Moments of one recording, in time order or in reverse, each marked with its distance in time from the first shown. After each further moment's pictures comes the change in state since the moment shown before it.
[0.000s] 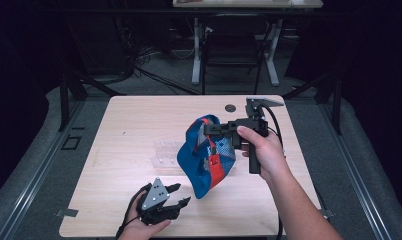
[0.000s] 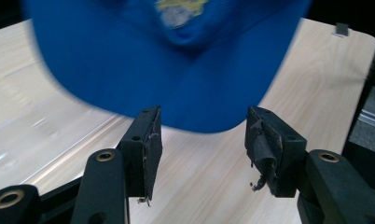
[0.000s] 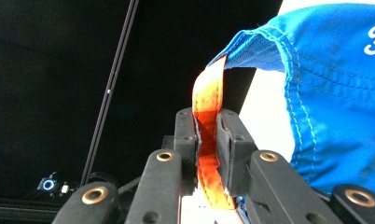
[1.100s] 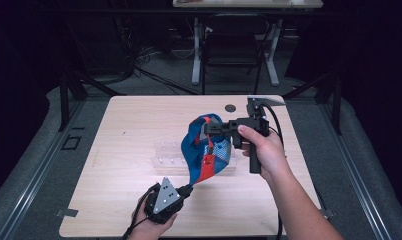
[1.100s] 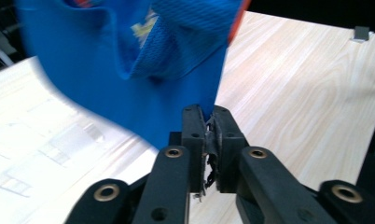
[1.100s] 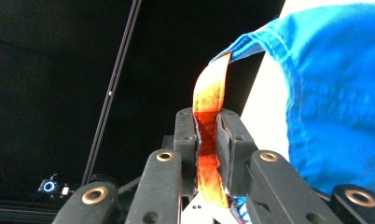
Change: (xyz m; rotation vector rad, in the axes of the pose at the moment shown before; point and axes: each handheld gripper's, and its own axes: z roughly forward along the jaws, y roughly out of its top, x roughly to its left) left arm -0.011 0.017 0.000 -0.017 0.105 0.066; right arm 0.003 -0.001 -0.003 -0.010 0.003 -0.002
